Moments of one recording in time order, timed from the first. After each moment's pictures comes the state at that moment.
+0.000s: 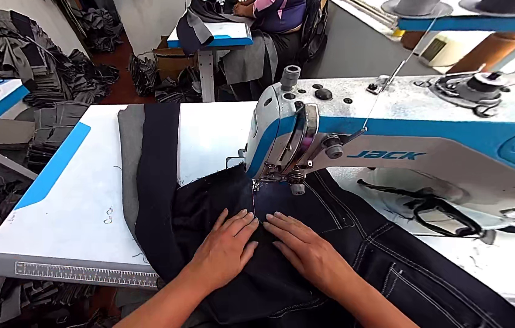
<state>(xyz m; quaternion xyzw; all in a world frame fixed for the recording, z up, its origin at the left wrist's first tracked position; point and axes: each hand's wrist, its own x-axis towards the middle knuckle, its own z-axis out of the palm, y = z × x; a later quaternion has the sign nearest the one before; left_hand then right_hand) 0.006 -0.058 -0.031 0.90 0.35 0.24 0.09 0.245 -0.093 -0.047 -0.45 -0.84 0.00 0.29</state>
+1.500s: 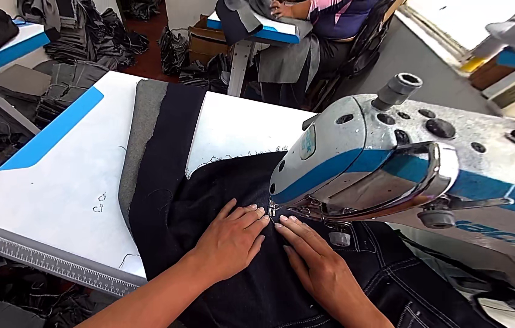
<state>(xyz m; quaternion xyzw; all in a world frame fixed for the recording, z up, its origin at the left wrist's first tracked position) 0.019 -0.012 -0.023 0.89 0.40 0.22 0.06 0.250 -0.042 -0.042 -0.46 -0.84 -0.01 0.28</state>
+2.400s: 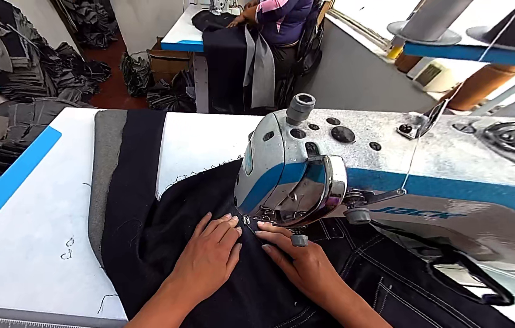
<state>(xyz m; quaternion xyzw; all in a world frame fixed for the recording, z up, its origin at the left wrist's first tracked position) 0.017 -0.005 -0.030 0.89 0.38 0.26 0.01 0.254 -0.037 -0.042 -0.49 -0.80 0.07 0.35</state>
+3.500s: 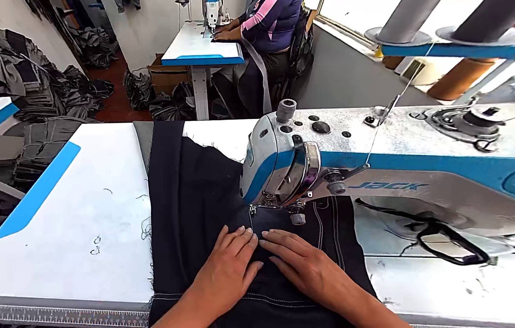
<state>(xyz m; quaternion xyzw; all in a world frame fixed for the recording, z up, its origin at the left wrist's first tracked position) 0.015 -0.046 -0.024 0.89 0.36 0.25 0.15 0.246 -0.069 -0.041 -0.42 -0.86 0.01 0.30</state>
